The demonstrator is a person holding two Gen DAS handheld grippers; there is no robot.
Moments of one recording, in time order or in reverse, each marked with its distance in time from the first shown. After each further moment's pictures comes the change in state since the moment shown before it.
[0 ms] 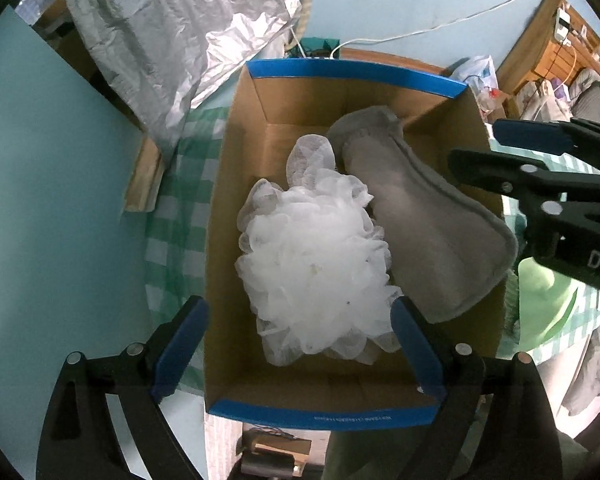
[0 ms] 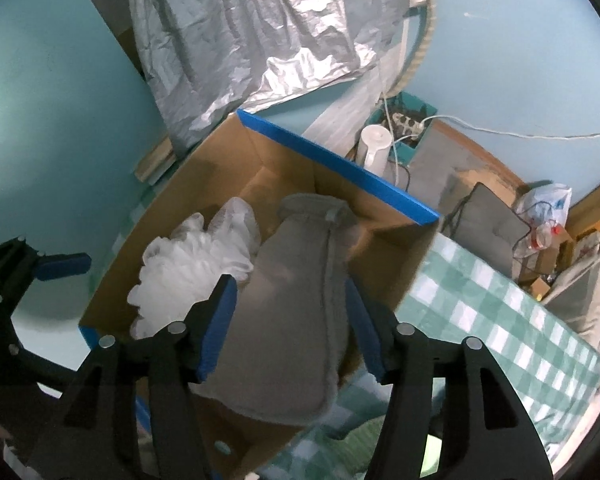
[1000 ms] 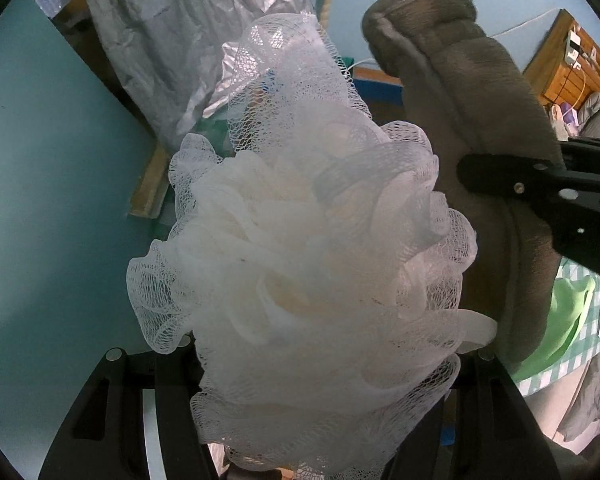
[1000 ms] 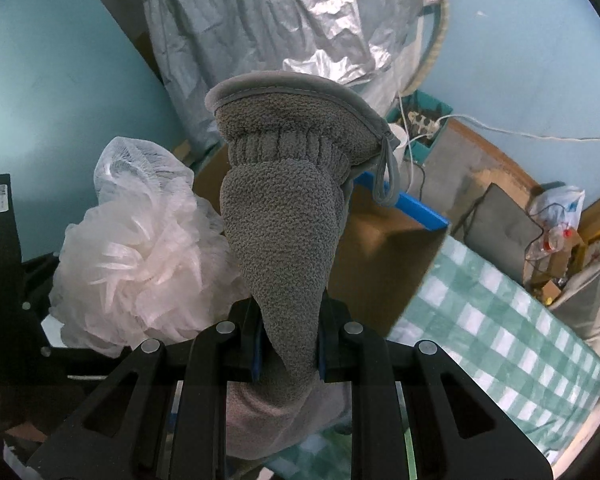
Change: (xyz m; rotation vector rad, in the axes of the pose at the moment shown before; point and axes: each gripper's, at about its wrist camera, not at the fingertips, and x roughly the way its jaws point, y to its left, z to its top) left arm 0.006 -0.001 0.004 -0.059 -0.063 0.020; right arm 0.002 0.006 0.011 -0.015 0.027 0.068
